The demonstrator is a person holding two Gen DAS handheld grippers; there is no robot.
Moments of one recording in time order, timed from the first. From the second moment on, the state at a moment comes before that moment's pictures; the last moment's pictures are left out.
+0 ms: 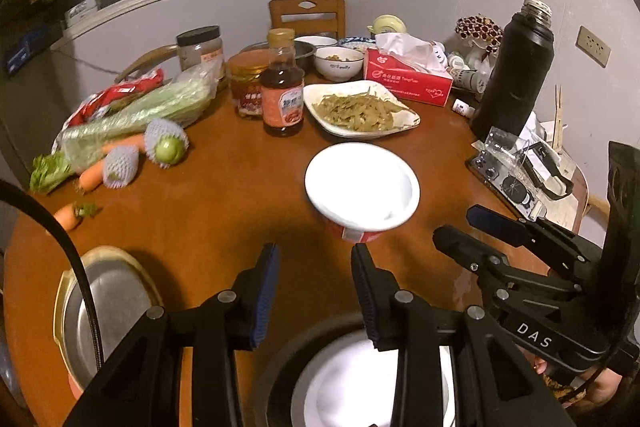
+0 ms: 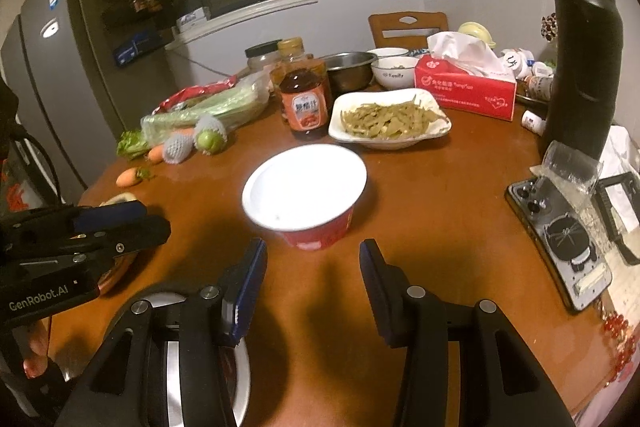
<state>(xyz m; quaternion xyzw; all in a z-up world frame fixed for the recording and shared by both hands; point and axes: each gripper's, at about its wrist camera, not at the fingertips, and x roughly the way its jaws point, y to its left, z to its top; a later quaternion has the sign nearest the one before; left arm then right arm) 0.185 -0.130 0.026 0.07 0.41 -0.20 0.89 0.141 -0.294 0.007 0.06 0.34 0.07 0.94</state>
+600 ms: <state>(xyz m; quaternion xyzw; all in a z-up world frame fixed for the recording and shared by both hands) 0.271 -0.162 0.010 0.08 0.45 -0.22 0.86 0.196 -0.302 0.010 0.08 0.36 0.04 0.93</state>
